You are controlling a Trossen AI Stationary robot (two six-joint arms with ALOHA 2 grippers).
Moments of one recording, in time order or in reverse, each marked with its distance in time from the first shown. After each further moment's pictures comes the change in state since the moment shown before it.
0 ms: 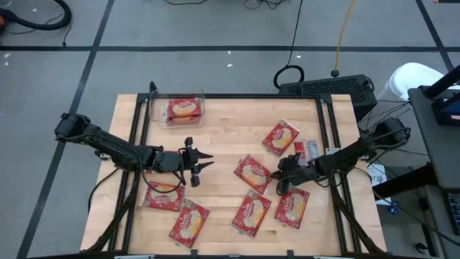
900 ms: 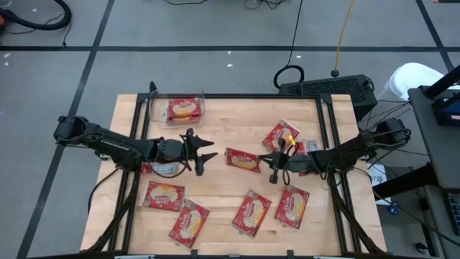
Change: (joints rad) left arm 0.159 0.000 0.000 0.054 0.093 -0.121; right arm -0.149 -0.002 0.055 0.383 0.158 -0.768
